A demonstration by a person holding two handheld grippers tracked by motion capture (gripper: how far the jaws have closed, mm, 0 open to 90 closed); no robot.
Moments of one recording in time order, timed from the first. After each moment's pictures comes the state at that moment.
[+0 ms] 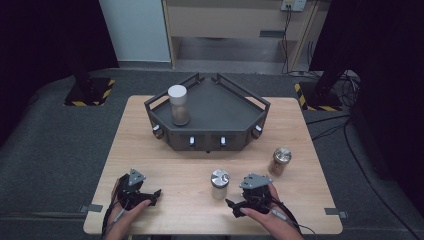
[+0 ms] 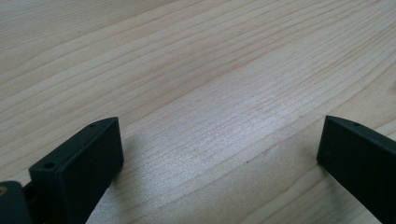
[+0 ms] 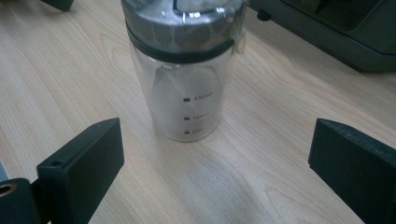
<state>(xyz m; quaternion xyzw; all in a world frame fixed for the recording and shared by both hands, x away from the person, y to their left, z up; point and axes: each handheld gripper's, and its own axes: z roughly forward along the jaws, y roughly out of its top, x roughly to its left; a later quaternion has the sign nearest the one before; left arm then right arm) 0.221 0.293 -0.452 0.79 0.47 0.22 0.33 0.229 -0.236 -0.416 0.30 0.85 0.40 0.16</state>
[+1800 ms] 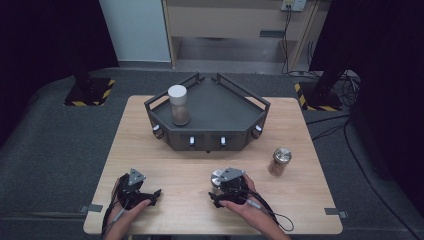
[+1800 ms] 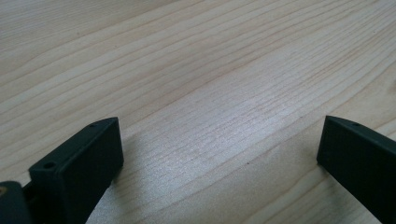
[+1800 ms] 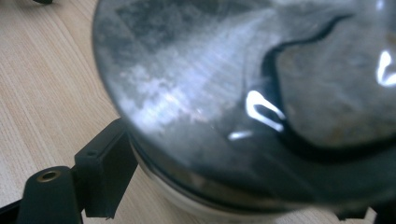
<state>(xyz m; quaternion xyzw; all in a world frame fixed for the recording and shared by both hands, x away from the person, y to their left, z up) 0.223 0.295 -0.452 0.79 0.47 0.22 0.33 0.264 -0.175 -0.431 0.29 0.87 0.37 0.15</state>
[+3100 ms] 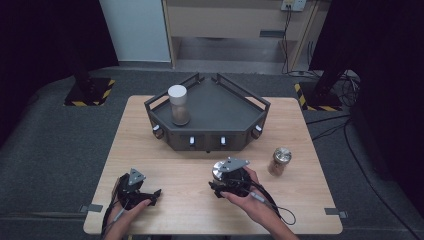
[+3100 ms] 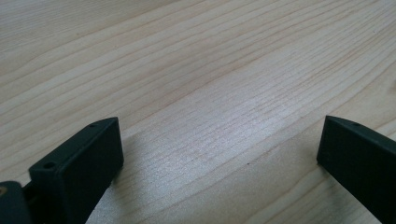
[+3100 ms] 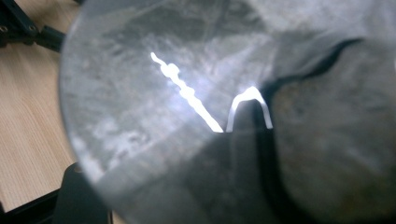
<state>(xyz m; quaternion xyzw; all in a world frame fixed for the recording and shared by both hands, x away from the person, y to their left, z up) 0.223 0.295 -0.452 0.79 0.47 0.22 0.33 0.264 -0.183 -0.385 0.29 0.86 0.40 0.16</state>
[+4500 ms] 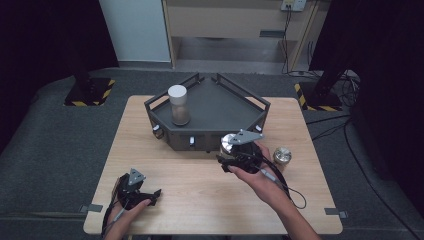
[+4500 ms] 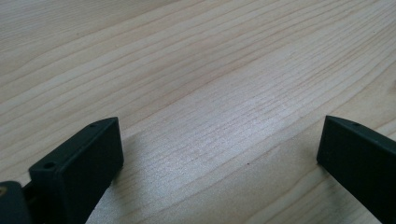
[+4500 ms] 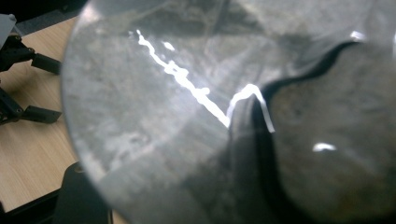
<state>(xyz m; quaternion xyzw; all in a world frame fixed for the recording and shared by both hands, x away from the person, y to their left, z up) 0.223 0.295 -0.452 0.79 0.47 0.22 0.33 0.274 -0.194 -0.311 0.31 0.83 0.41 0.21</state>
